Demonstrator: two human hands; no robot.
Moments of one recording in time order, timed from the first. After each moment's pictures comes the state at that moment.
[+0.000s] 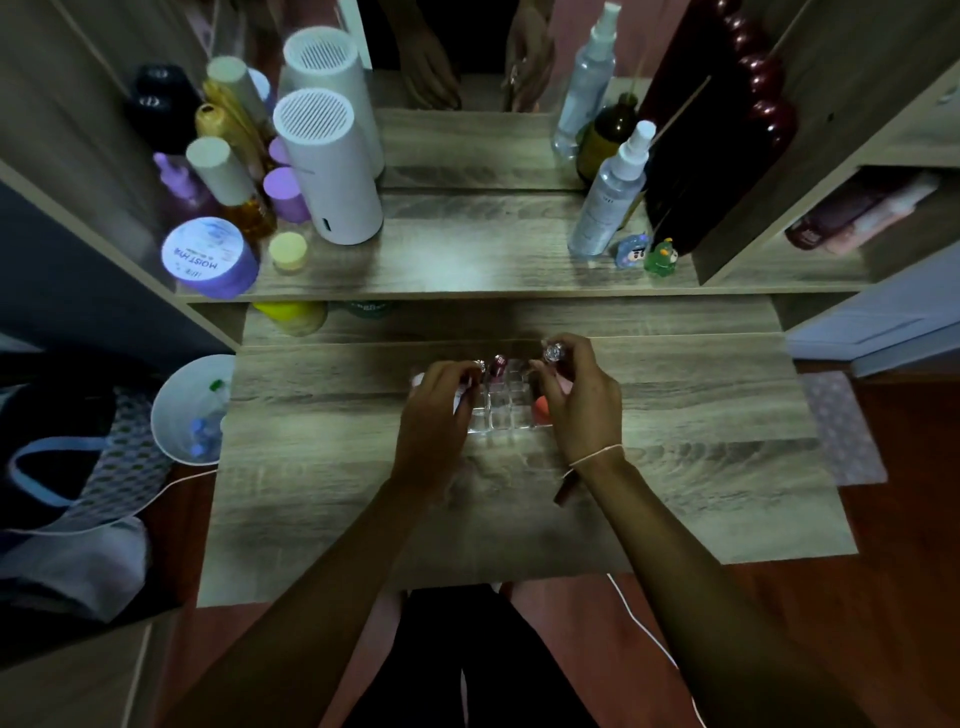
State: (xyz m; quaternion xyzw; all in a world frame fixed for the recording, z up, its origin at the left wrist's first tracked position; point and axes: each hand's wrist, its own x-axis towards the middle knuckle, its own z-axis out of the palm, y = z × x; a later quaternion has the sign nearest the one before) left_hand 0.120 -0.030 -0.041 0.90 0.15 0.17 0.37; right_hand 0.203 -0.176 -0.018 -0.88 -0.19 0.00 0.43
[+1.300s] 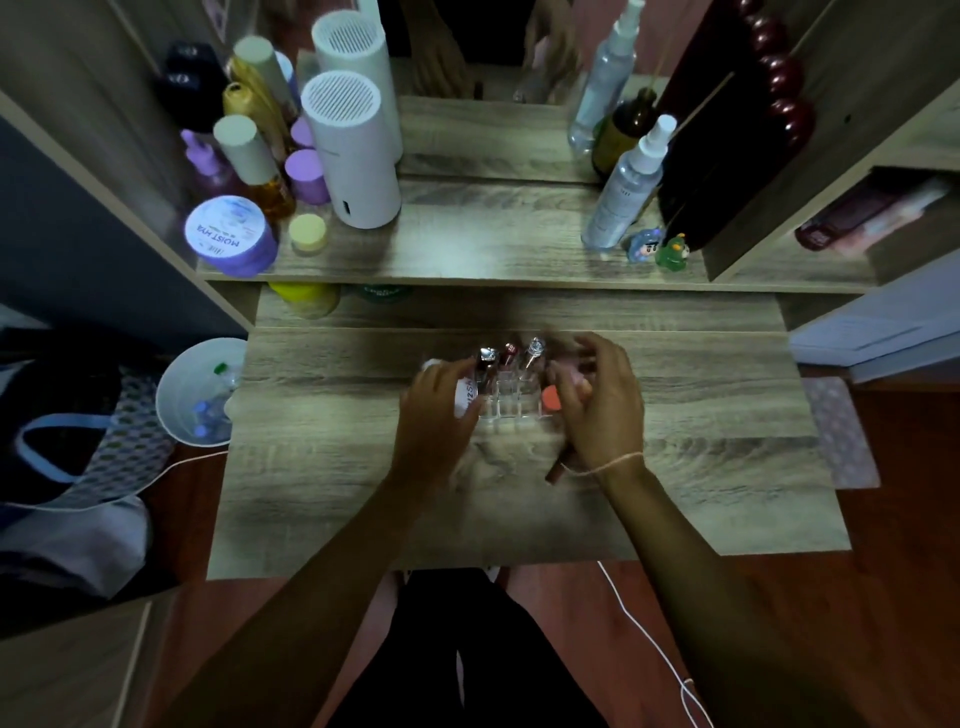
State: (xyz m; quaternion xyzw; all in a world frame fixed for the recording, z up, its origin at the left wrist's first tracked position) left_hand 0.100 -0.026 -0.052 0.92 0.18 0.11 0.33; right_hand 0.193 -0.189 -0.014 -0.90 -0.20 -0.04 0.38
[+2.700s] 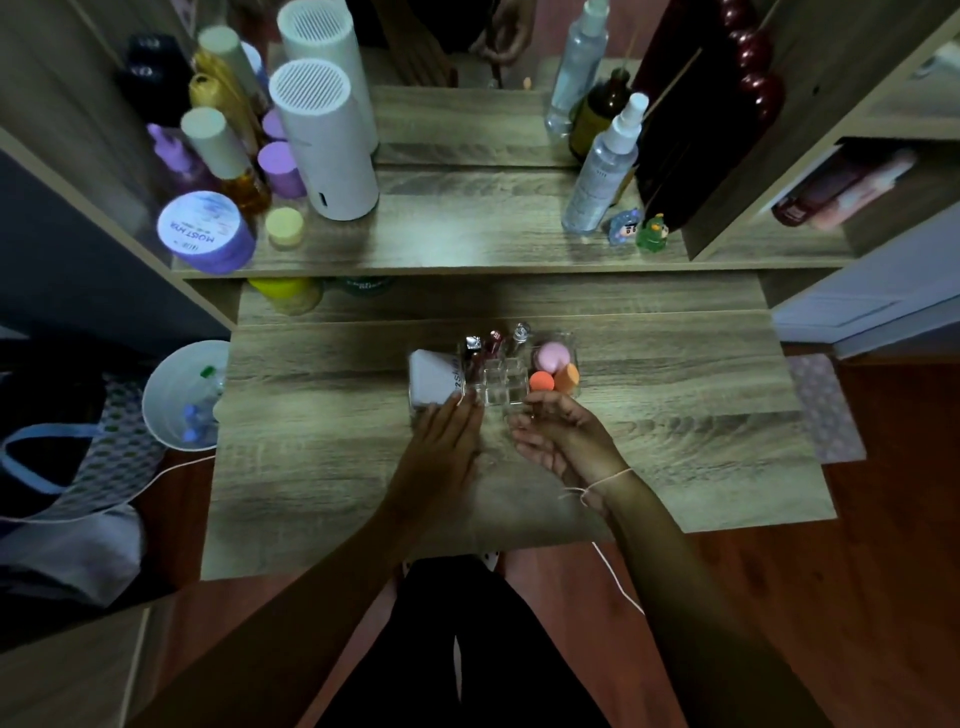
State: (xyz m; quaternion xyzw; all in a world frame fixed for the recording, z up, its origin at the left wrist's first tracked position) left_hand 0.061 -0.046 -0.081 0.99 -0.02 -0.01 0.15; right_hand 0.158 -0.205 -0.025 -0.59 0.11 0.41 0.69
